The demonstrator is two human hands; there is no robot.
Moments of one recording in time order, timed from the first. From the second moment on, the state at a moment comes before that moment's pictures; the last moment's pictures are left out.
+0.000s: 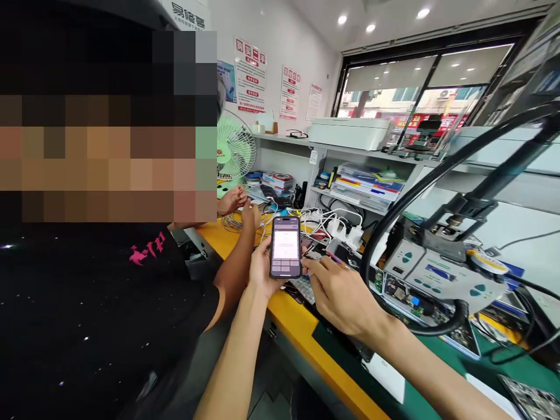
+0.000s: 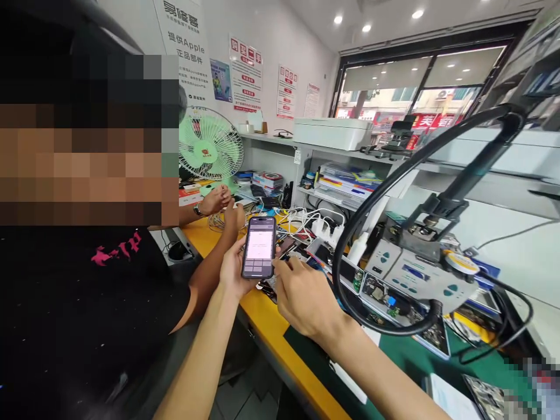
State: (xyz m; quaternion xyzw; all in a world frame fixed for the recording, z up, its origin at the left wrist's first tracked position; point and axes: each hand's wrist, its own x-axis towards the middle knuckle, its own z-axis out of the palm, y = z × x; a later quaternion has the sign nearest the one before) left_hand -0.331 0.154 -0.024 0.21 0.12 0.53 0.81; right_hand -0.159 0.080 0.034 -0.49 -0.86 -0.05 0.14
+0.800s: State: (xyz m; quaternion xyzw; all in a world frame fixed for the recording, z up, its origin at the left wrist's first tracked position) left_hand -0.340 0.180 -0.027 0.19 0.08 0.61 0.77; right_hand -0.186 0.137 0.035 -0.47 -0.87 -0.06 0.15
